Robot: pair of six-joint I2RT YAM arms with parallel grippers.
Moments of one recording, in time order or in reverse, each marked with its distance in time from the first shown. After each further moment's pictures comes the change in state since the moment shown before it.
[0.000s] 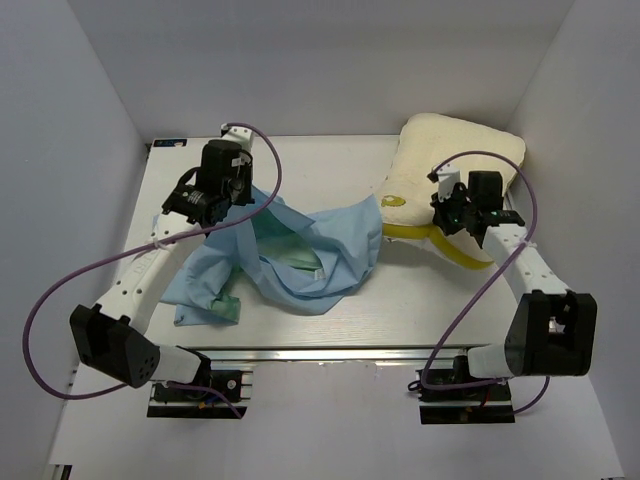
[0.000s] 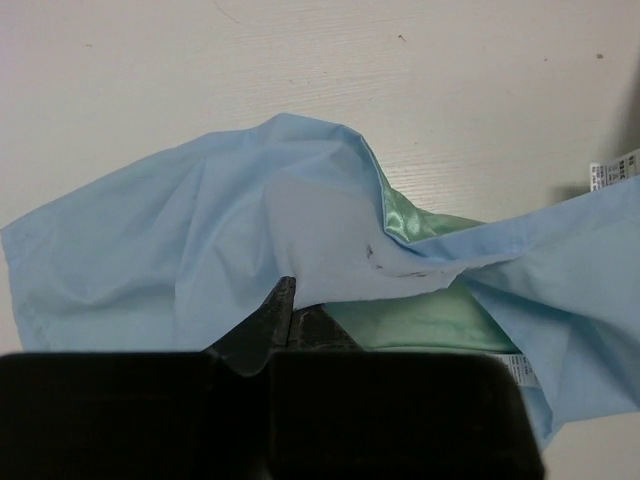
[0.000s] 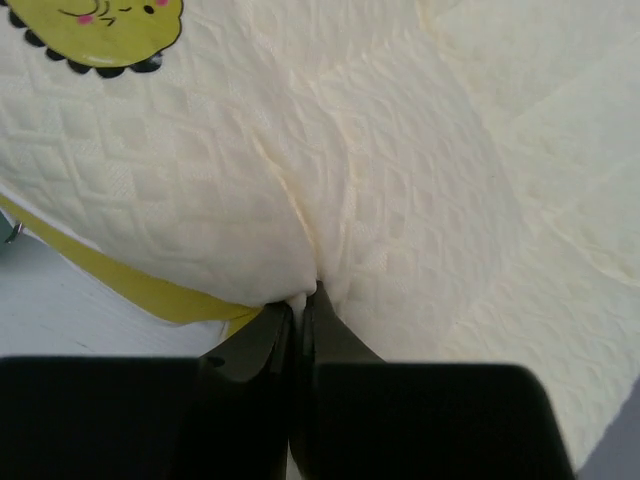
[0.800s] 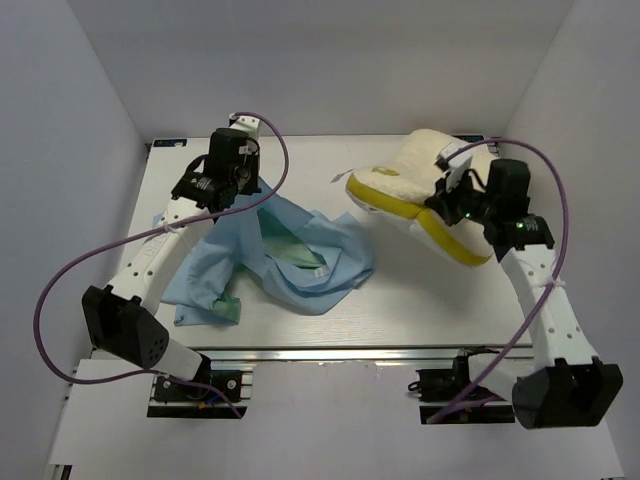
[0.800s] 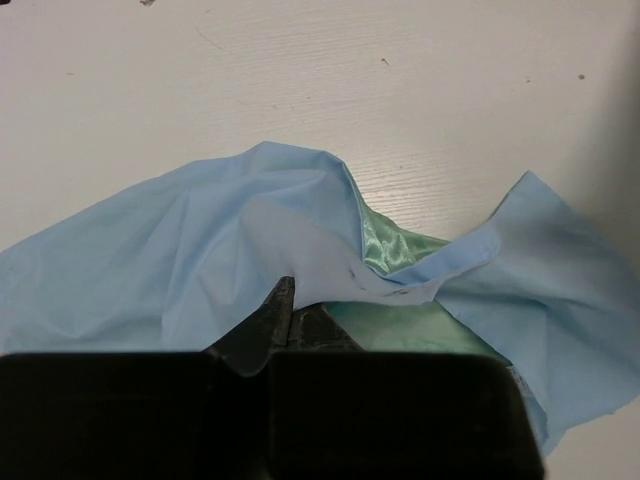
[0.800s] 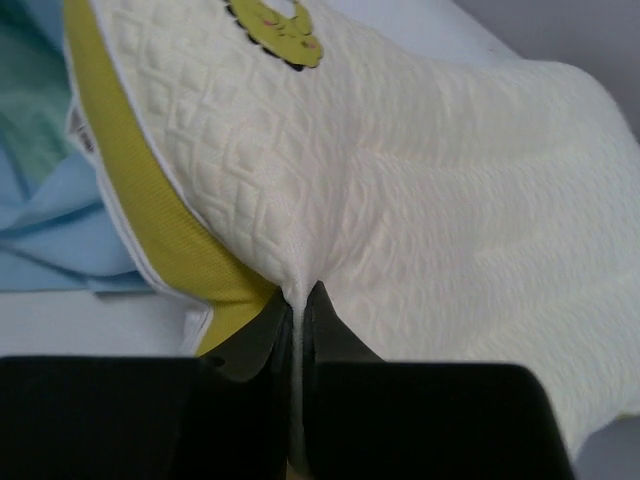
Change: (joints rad) left arm 0.000 0.108 0.093 0.013 0.024 0.008; right arm -0.007 -0.255 0.180 -0.148 -0.230 0.026
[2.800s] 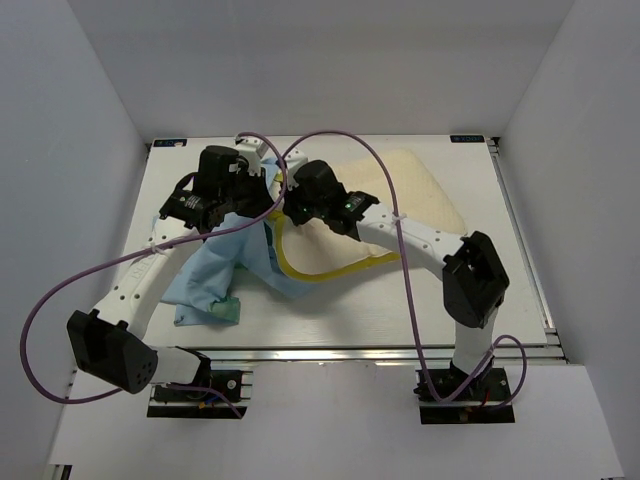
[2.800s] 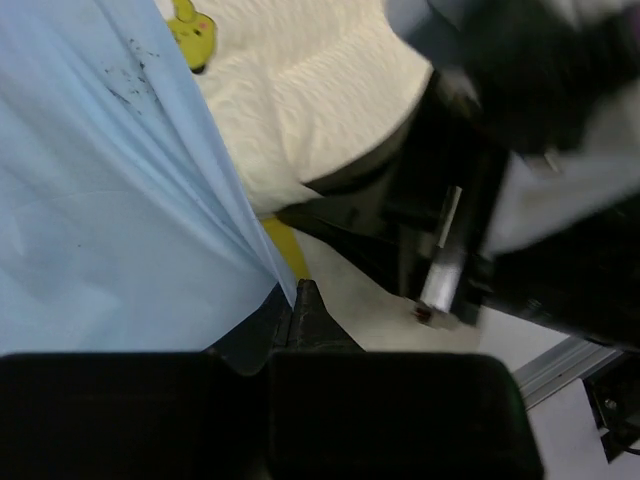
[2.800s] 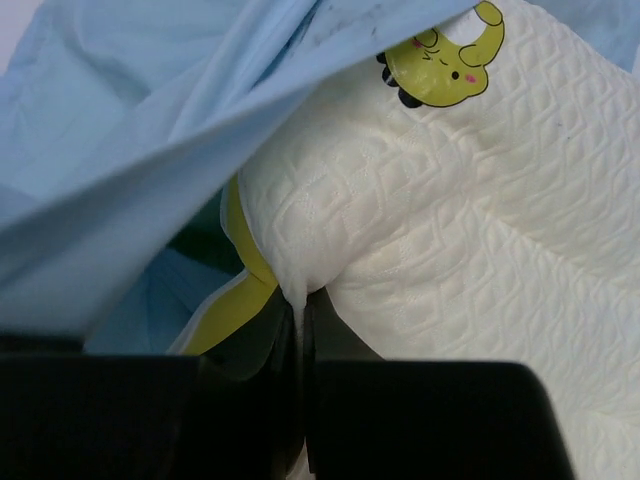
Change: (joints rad) left arm 0.007 -0.125 -0.133 -0.035 0.412 -0.079; right arm 0.824 0.710 0.409 0.282 0.559 0.548
